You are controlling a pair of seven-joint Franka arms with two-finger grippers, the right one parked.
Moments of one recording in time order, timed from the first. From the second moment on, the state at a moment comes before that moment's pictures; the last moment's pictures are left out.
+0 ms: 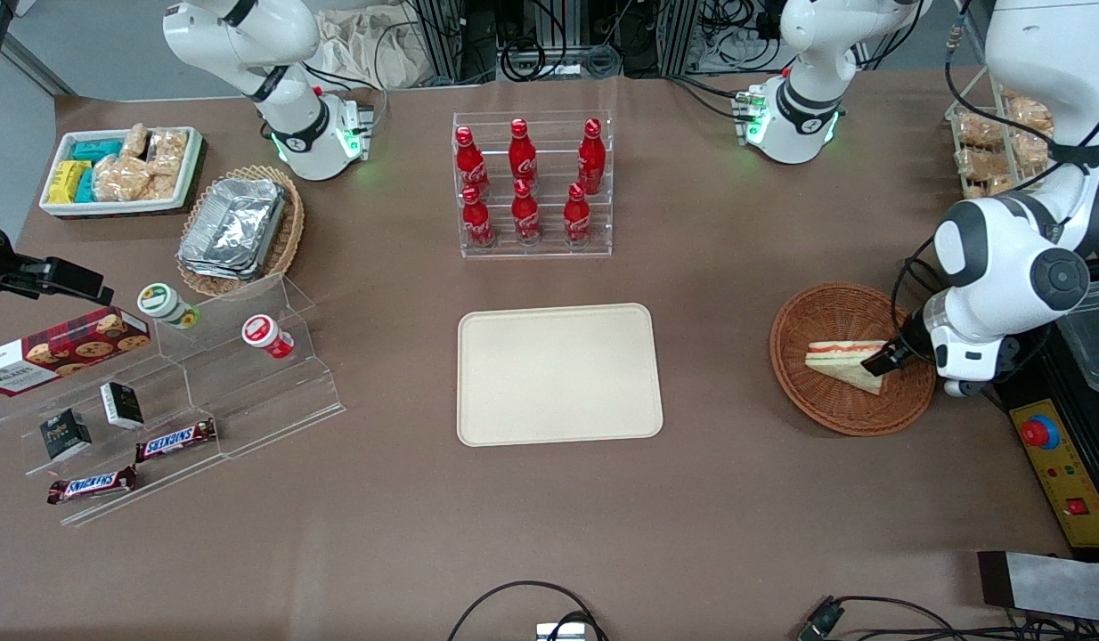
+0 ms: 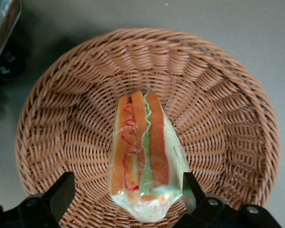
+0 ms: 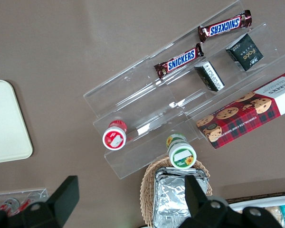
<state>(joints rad) 0.31 0.27 -0.22 -2.16 0.01 2.33 -0.62</state>
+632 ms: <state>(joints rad) 0.30 0.33 -0.23 -2.13 0.01 2.38 -0.69</state>
